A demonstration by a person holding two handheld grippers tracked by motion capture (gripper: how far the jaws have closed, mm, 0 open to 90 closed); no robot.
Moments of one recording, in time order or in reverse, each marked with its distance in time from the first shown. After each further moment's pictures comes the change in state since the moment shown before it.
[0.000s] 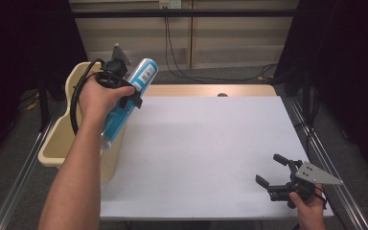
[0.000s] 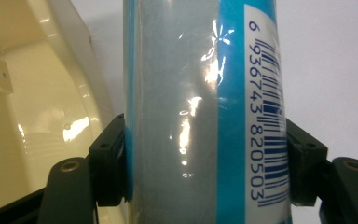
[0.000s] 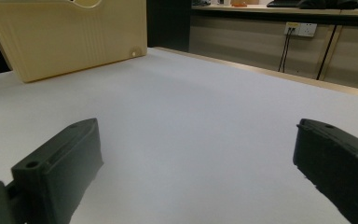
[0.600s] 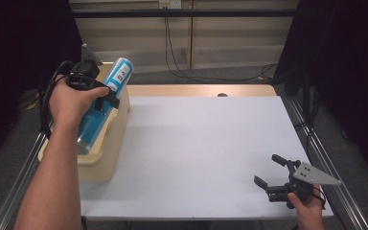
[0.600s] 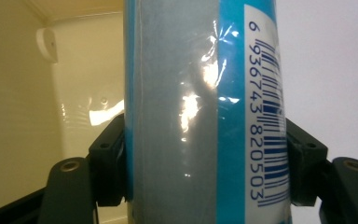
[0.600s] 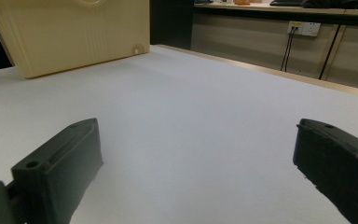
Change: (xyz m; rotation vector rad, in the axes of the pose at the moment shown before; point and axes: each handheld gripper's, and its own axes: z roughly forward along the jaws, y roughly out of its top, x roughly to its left) left arm 0.044 -0.027 -0.023 -0.027 0.039 -0.121; right arm 0.003 0.000 0.002 0.007 0.006 -0.013
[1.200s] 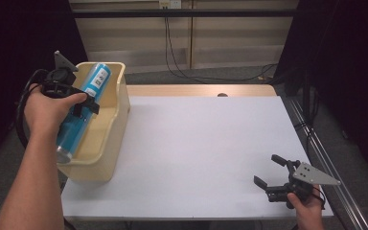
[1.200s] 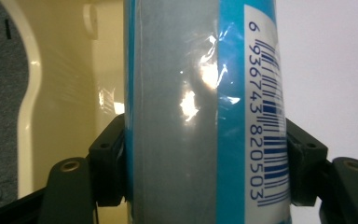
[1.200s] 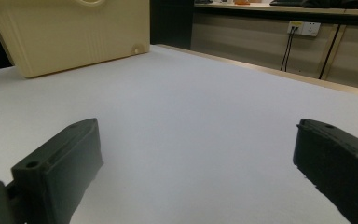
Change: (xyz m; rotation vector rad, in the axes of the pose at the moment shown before) left arm 0.043 -0.025 -0.009 -0.006 0.037 -0.075; right arm 0.001 0.000 0.001 0.001 0.001 0.000
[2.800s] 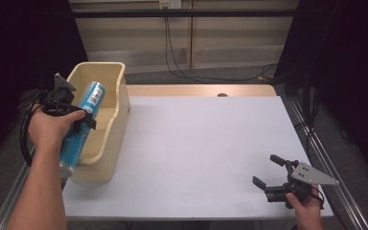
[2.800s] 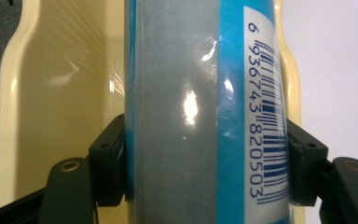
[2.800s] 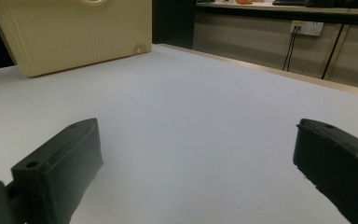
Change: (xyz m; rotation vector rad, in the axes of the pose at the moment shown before) left arm 0.021 -0.026 0.041 0.049 0.021 -0.087; right arm 0.001 0.000 0.002 0.003 0.005 -0.004
